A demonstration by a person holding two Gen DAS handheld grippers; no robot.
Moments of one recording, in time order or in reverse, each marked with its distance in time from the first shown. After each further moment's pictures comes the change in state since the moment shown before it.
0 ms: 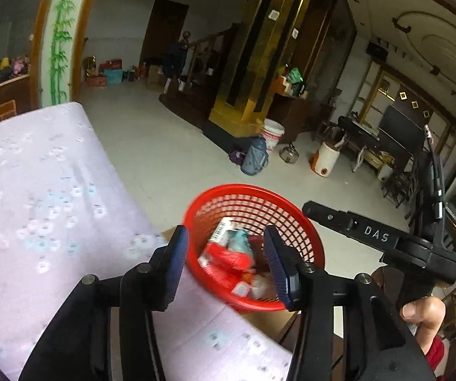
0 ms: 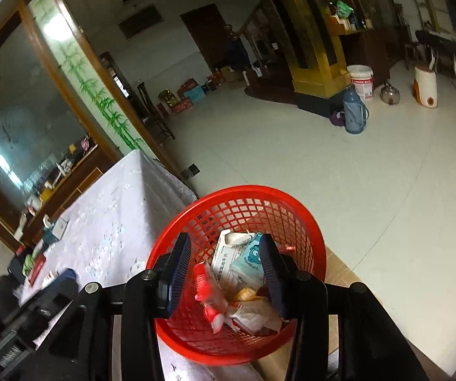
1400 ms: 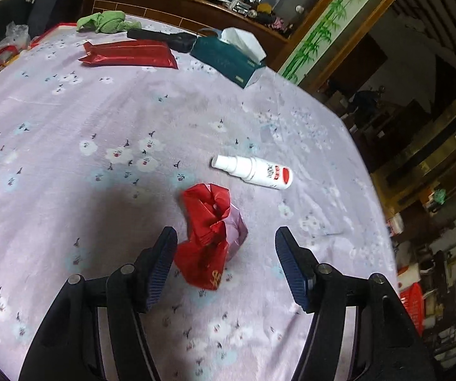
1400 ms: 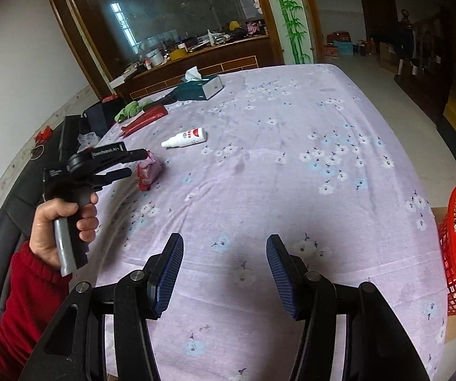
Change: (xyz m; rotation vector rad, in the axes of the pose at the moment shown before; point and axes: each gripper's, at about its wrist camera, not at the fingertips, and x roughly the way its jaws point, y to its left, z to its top) left arm -0.197 0.399 -0.087 -0.713 -0.010 0.494; right arm 0.026 0.296 -0.151 -0.557 0.342 0.370
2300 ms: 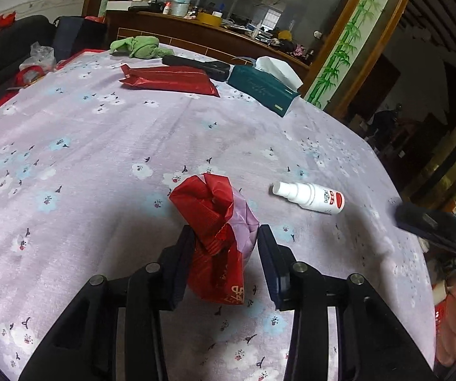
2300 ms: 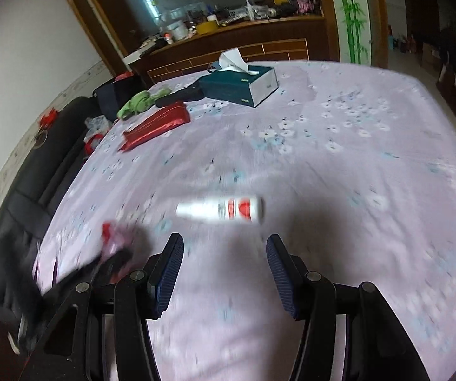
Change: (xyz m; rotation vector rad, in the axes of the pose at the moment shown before) left arm -0.006 0.044 -0.003 -0.004 -0.169 0.101; right arm 0.205 0.066 0.161 -0.086 0.131 0.104
